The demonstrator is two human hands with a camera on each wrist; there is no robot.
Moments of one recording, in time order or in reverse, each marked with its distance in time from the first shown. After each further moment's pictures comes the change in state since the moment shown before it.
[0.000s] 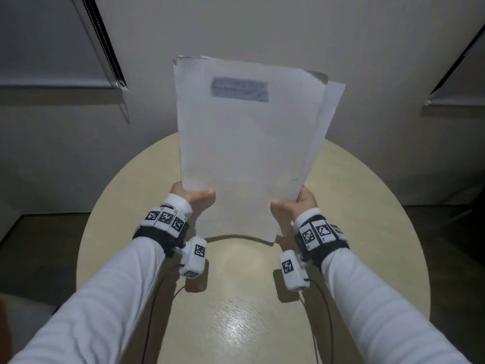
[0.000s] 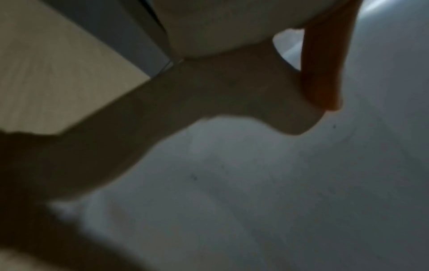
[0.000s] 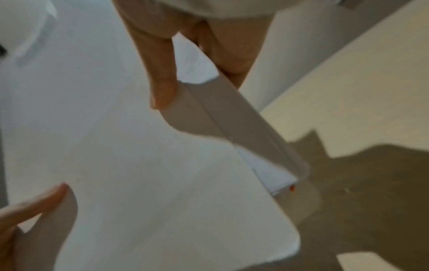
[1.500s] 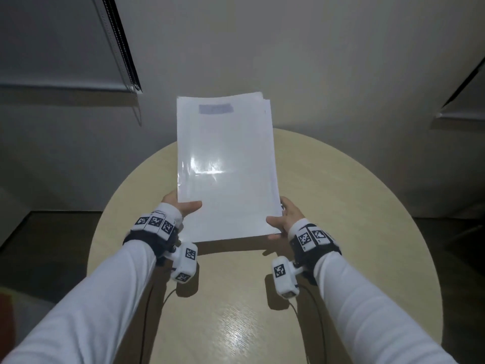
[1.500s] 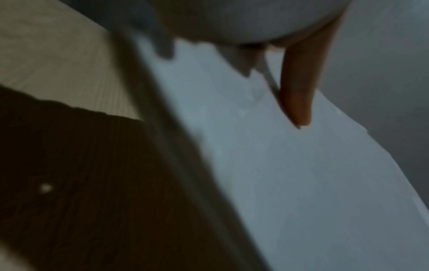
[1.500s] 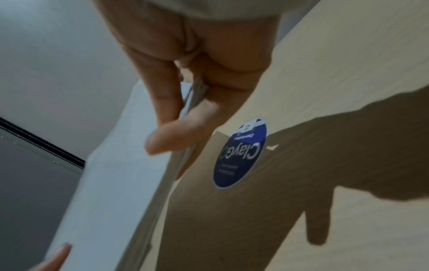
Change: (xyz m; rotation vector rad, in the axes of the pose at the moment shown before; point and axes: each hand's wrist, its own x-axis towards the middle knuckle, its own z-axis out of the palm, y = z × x) left_hand 0.026 -0.024 -0.052 0.205 -0.057 -0.008; right_hand 0.024 0.027 0.027 -0.035 -0.322 0.225
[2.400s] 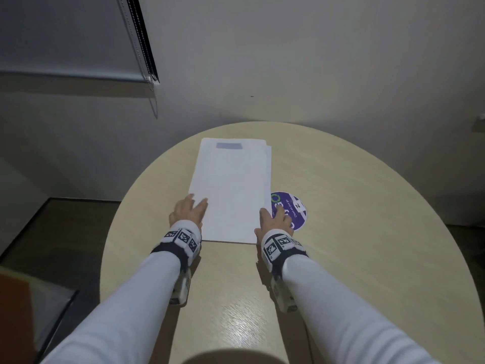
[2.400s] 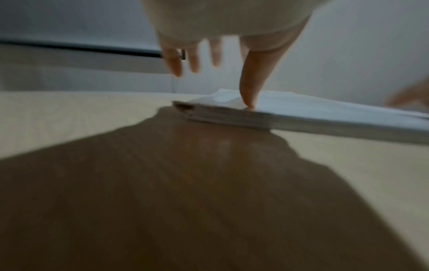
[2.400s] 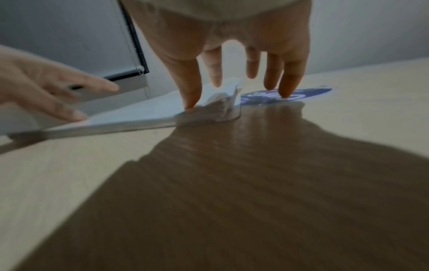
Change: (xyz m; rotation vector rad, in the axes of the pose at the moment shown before) left_hand 0.032 -0.054 0.003 1.050 0.067 0.171; right_hand 0.063 0.031 0.083 -1.212 0.180 0.080
